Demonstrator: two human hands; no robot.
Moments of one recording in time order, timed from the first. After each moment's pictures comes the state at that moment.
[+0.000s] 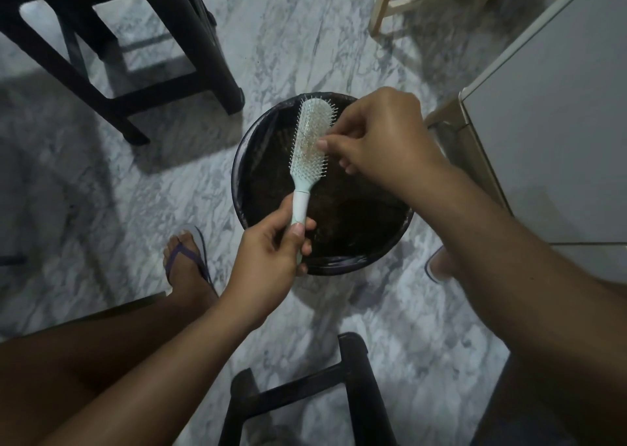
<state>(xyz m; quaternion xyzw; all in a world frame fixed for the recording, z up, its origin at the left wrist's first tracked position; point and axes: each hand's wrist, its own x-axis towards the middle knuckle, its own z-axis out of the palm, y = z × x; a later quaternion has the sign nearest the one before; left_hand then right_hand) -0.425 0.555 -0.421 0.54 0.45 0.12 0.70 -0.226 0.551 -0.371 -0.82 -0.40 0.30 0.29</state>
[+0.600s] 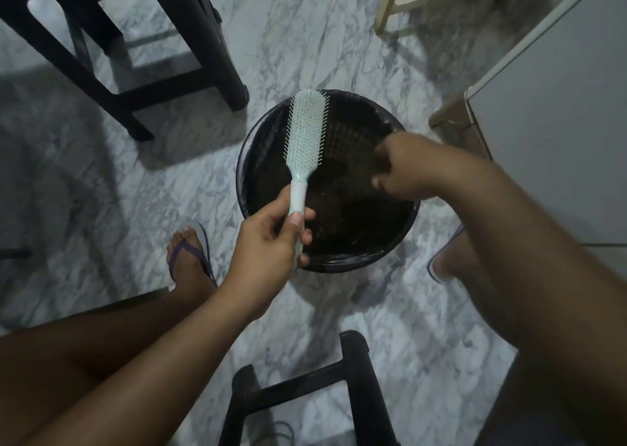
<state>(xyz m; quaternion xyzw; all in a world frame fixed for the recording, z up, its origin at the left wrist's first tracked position) -0.424 0.563 -0.417 0.50 0.46 0.13 0.72 -0.194 0.534 -0.390 -0.81 -0.46 0.37 -0.07</state>
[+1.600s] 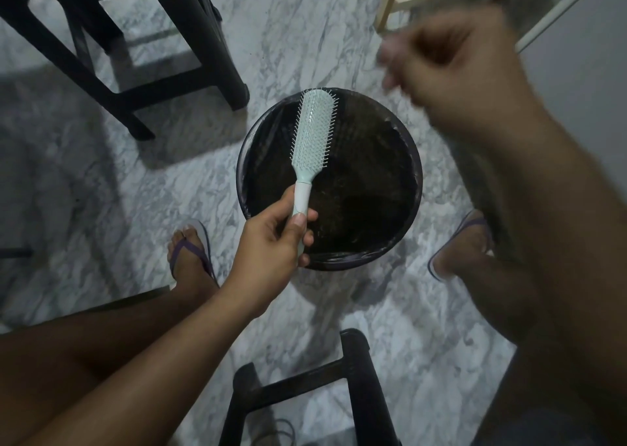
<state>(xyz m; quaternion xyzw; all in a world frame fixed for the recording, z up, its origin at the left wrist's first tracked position) -0.425 0.560 -0.418 0.52 0.46 0.12 0.71 -0.185 0.541 -0.335 -0.76 -0.42 0.24 0.43</state>
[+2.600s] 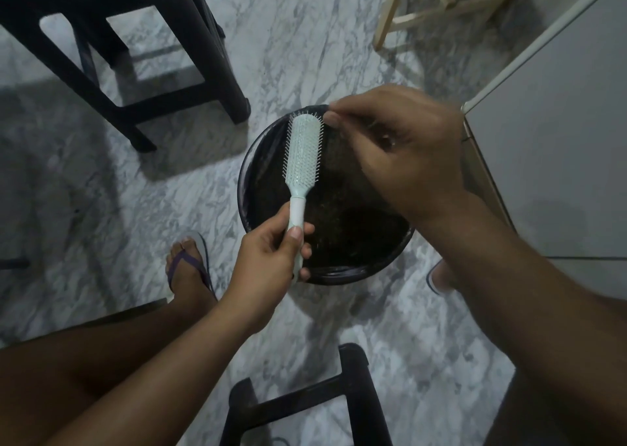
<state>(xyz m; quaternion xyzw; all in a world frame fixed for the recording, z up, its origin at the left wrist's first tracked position) -0.425 0.562 -0.422 0.46 0.47 0.14 0.74 -0.230 0.539 -0.365 -0.67 -0.56 -0.04 0.49</state>
